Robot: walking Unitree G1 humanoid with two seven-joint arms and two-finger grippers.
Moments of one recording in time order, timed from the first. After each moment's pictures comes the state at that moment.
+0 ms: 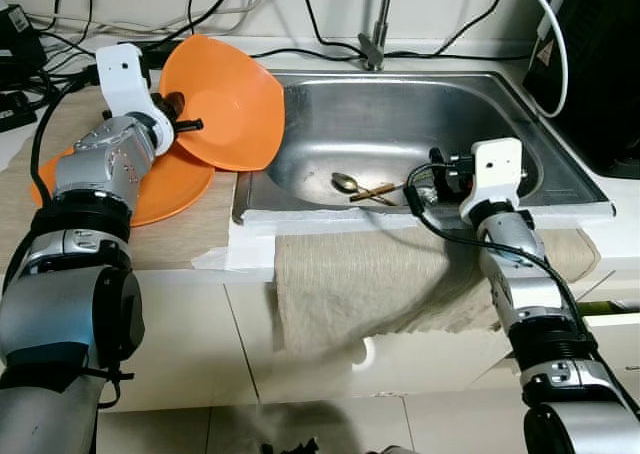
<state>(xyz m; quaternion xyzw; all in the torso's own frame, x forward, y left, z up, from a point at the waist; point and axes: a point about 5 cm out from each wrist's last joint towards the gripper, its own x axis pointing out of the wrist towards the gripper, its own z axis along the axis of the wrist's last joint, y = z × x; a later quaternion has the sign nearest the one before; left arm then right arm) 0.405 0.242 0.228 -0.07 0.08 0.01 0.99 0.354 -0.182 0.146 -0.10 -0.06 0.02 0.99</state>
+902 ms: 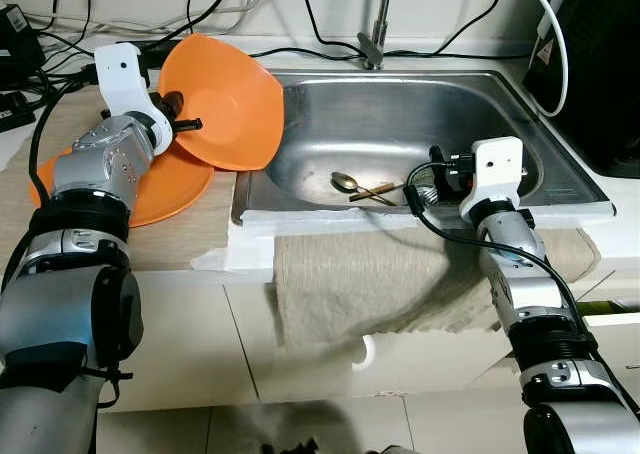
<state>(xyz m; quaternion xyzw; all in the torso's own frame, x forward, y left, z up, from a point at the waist) 0.404 0.243 0.229 -0.07 0.08 0.01 0.99 0.354 -0.181 0.149 -0.10 -0.07 0.02 0.99</state>
